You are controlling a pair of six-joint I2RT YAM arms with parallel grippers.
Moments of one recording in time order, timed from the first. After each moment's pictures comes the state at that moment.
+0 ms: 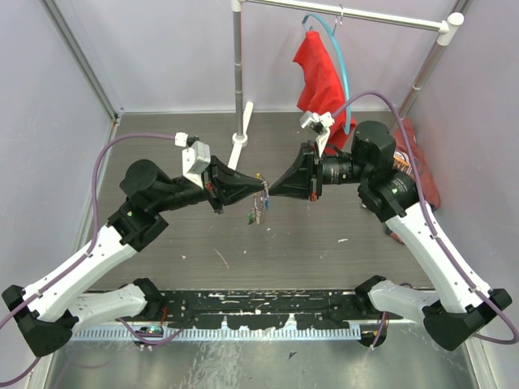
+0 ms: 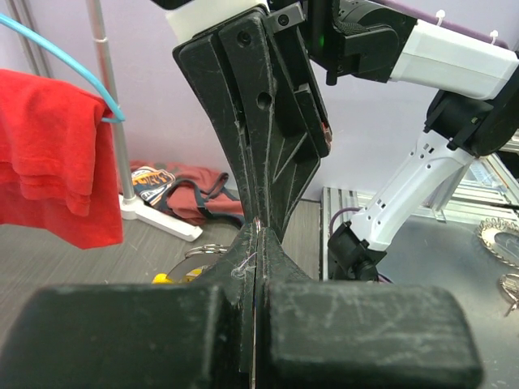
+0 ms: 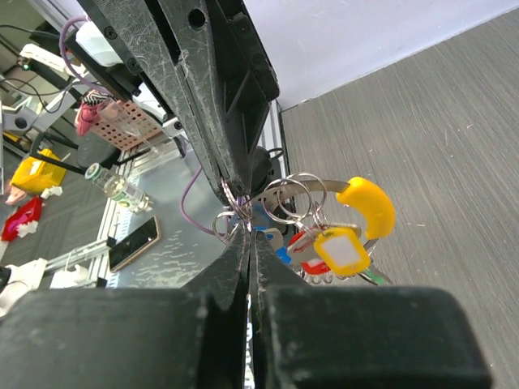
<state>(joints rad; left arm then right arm) -0.82 0.98 1.05 0.19 0.59 -0.21 0.52 1.09 1.32 -0.35 -1.03 0.35</state>
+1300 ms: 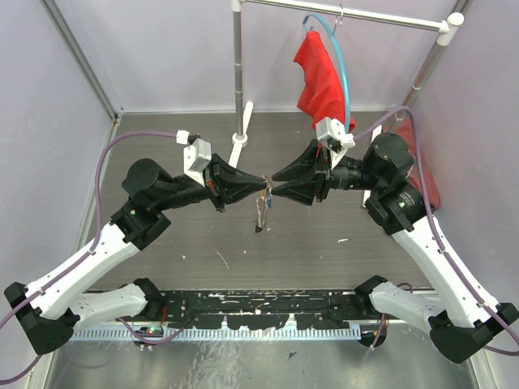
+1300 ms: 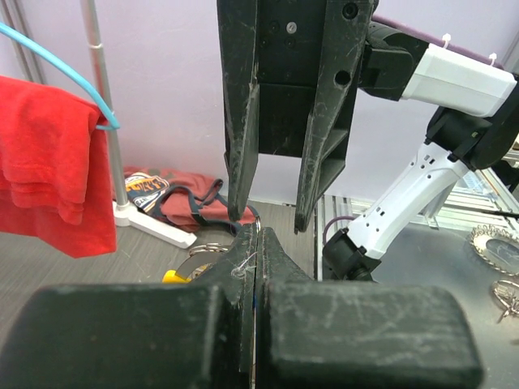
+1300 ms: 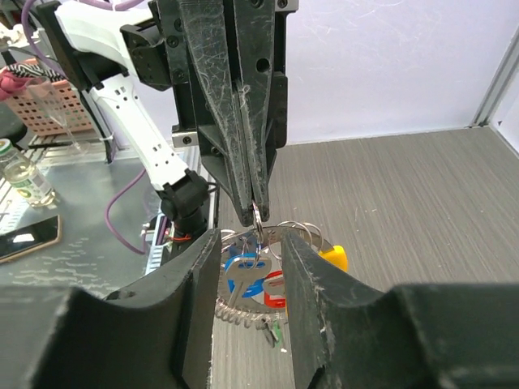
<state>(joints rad) -0.81 1.00 1.05 0.22 0.59 -0.24 0.52 0.99 1.24 -0.14 -0.99 0.14</state>
